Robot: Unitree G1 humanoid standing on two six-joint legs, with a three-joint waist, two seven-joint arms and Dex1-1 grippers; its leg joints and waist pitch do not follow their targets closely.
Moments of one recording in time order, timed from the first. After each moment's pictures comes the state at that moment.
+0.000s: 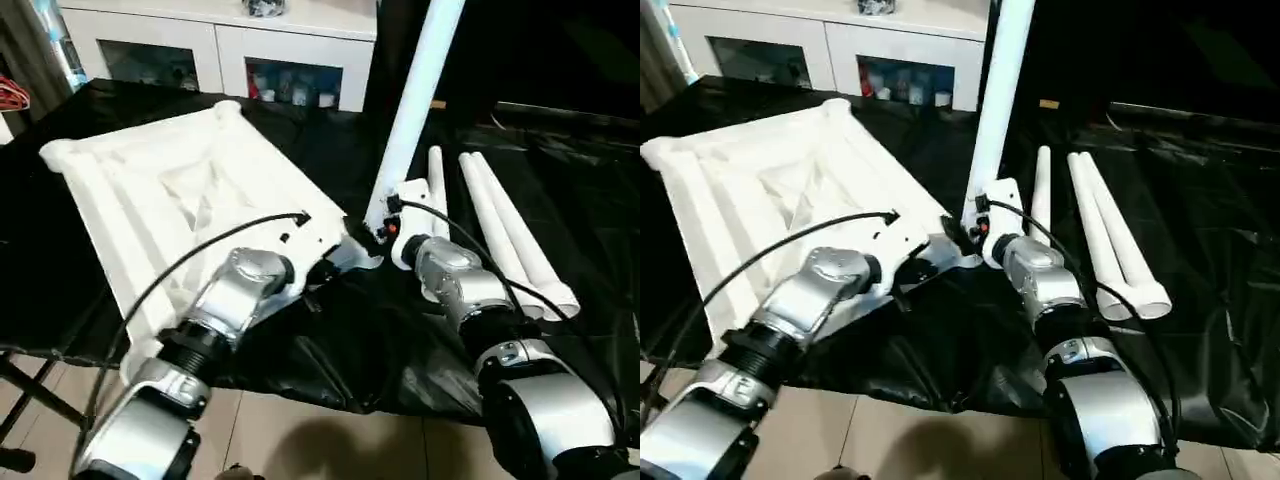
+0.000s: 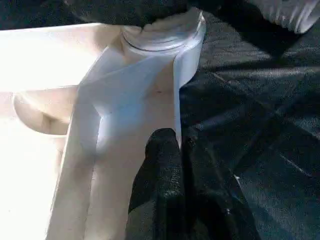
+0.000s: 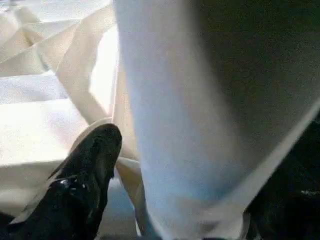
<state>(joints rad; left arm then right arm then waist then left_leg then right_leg) -0.67 0.18 -0.32 0.52 0.10 0.44 -0.72 -0.79 -0.10 -0.01 0.96 0.13 0.12 0.49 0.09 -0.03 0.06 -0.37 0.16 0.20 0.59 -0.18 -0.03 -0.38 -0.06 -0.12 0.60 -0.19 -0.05</state>
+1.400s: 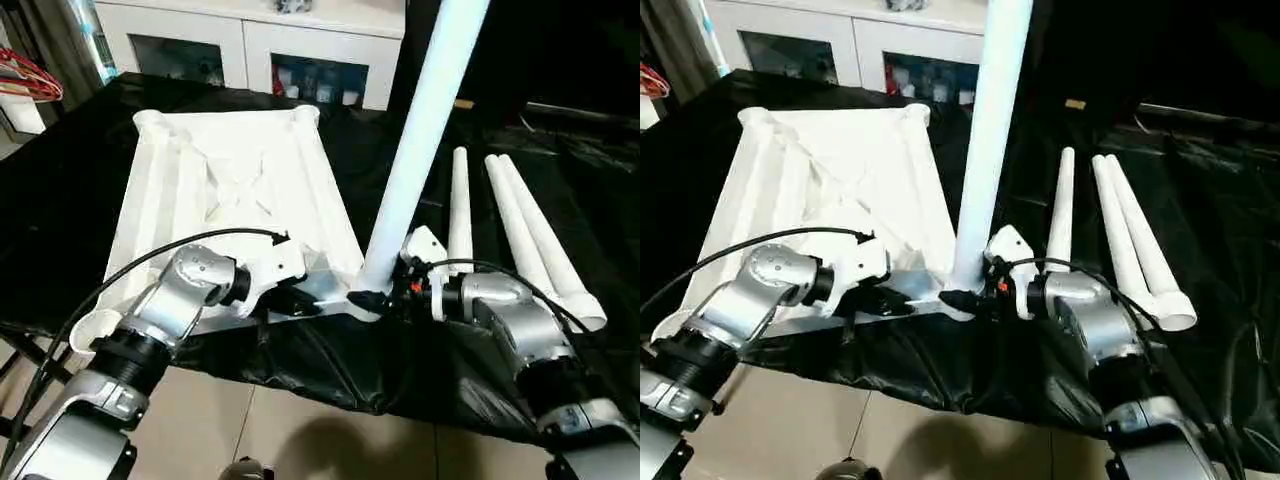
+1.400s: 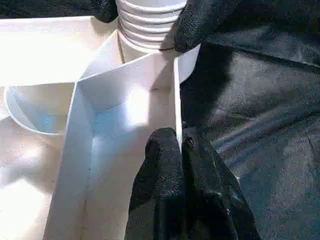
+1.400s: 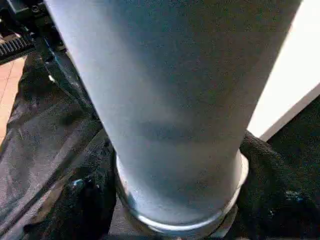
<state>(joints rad) -0.59 0.42 -0.38 0.43 0.03 0.20 -1.19 -0.50 -0.32 0.16 0.52 0.14 0.19 1.05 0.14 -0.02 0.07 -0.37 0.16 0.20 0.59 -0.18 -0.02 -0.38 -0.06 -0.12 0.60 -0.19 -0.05</state>
